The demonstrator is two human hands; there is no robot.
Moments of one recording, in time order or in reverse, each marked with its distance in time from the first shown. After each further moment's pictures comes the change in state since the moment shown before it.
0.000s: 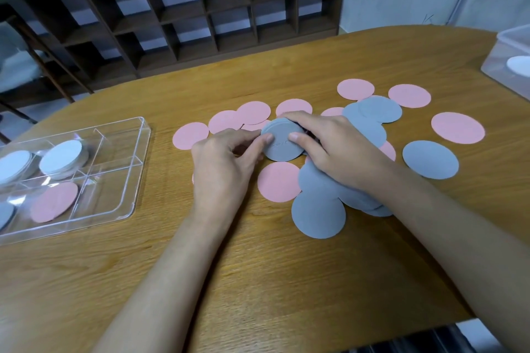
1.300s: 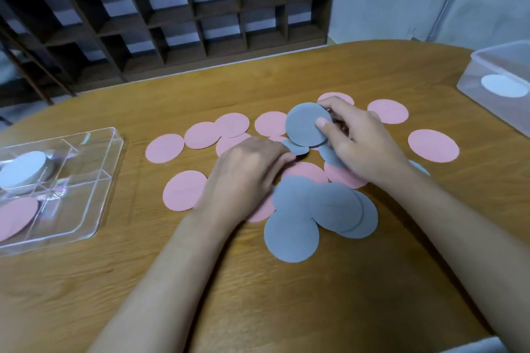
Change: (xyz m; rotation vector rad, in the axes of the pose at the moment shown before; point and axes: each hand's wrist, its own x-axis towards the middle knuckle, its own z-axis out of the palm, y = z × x) left_hand 0.016 0.010 0.047 0.330 -0.346 0.393; right_hand -0.004 0.055 -0.041 0.091 0.223 0.083
